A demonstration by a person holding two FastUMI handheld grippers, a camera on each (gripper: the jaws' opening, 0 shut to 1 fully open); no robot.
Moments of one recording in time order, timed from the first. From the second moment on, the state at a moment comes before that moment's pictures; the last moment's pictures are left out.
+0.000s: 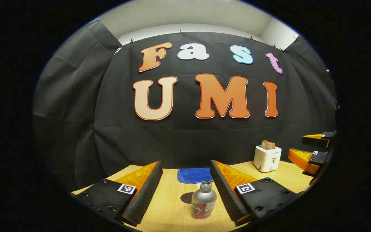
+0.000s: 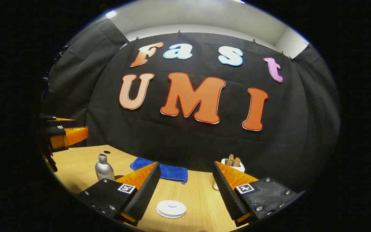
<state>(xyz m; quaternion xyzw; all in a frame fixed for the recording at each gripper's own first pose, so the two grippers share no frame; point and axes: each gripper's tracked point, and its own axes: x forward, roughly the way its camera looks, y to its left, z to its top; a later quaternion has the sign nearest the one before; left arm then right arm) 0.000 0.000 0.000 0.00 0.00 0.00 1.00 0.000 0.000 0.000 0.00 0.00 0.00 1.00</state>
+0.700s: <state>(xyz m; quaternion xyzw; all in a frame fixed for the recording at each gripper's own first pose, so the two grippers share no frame) 0.001 0.002 0.006 0.03 0.01 0.01 1.00 0.000 -0.006 0.008 0.01 0.00 0.00 1.00</state>
